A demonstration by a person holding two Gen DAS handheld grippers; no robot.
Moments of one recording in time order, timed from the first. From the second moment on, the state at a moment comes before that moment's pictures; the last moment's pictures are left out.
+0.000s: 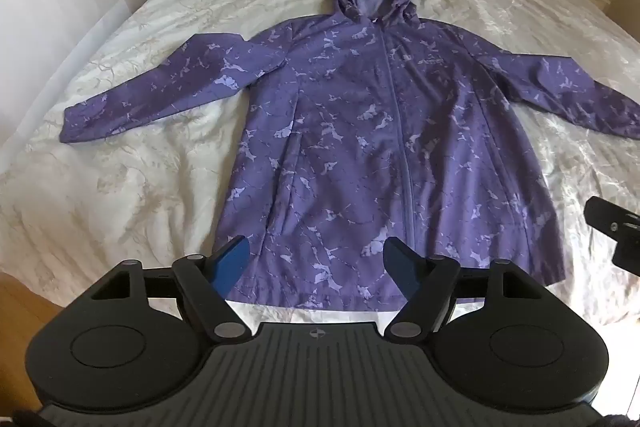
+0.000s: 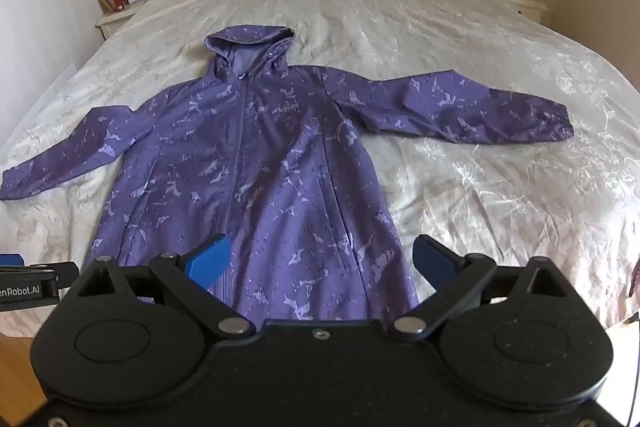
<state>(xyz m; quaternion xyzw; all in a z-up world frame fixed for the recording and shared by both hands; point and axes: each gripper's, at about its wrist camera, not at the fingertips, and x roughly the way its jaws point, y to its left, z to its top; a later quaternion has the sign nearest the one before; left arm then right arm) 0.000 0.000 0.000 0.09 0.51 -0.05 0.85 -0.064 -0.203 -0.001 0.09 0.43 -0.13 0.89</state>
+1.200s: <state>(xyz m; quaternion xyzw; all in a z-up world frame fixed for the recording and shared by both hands) -0.008 -0.009 -0.034 0.09 0.53 -0.06 0.84 -0.063 -0.199 -0.037 0.08 0.46 -0.11 0.88</state>
